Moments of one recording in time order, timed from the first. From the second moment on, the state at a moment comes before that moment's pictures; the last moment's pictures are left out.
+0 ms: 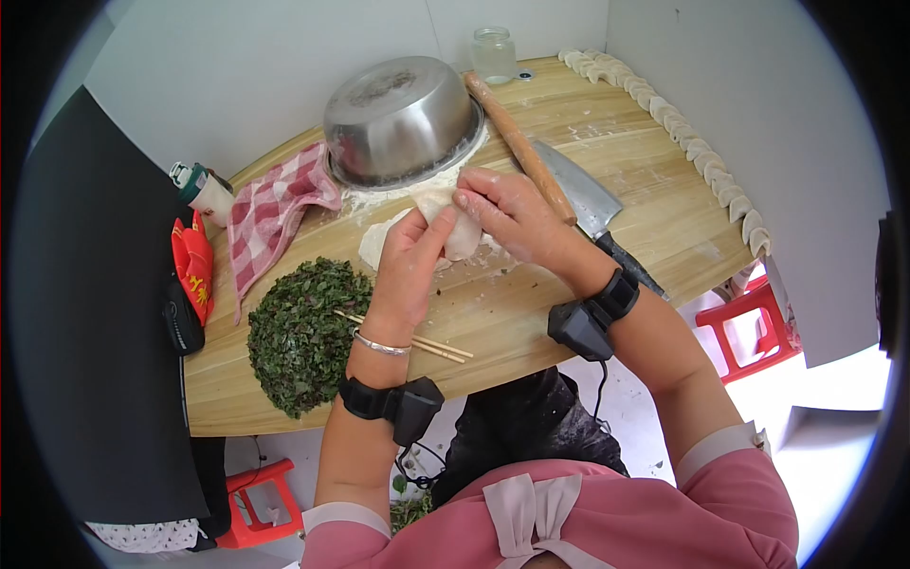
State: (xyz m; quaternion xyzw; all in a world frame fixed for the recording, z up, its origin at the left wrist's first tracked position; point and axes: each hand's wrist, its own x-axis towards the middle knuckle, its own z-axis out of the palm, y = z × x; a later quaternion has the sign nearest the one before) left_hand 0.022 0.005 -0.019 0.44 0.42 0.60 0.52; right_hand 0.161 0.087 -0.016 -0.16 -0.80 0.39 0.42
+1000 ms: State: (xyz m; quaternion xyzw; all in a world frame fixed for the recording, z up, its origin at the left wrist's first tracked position) left_hand 0.012 0.004 -0.018 0.40 0.41 0.62 0.54; right_hand 0.164 0.086 -0.013 -0.18 -0.82 0.37 0.40
